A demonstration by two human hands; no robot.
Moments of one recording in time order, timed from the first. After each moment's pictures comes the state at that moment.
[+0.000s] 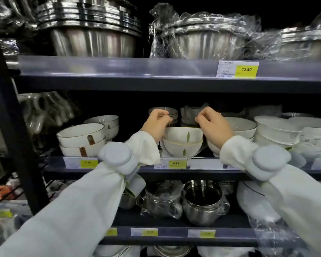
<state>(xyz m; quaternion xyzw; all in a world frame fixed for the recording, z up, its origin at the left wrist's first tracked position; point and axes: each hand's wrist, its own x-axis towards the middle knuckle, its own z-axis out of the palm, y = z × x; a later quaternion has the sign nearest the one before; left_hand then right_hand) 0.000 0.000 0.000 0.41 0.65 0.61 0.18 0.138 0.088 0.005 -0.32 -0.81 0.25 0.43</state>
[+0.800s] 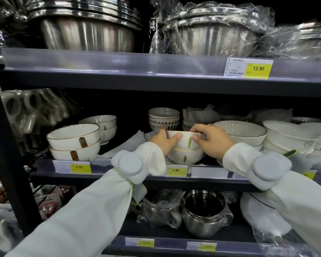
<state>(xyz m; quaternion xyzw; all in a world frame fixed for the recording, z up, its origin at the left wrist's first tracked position) -0.008 0.037 -0.032 0.46 0.78 0.40 0.13 0.131 0.123 -0.014 -0.27 -0.92 0.10 0.26</state>
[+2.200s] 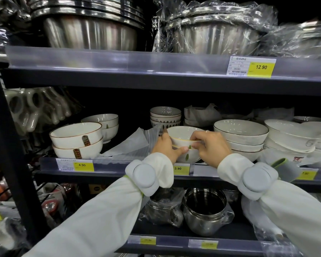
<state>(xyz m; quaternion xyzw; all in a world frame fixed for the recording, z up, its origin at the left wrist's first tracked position) 0.002 0.037 -0.056 0.46 0.80 0.39 0.05 0.127 0.114 -0.039 -0.26 -0.90 0.06 0.33</state>
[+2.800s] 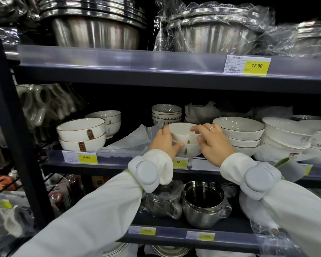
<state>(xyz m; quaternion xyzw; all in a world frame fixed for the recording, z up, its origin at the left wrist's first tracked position) 0.014 0.021 -0.051 0.47 0.80 0.36 -0.01 0.142 0.111 -0.045 -0.23 -0.91 0.04 0.34</state>
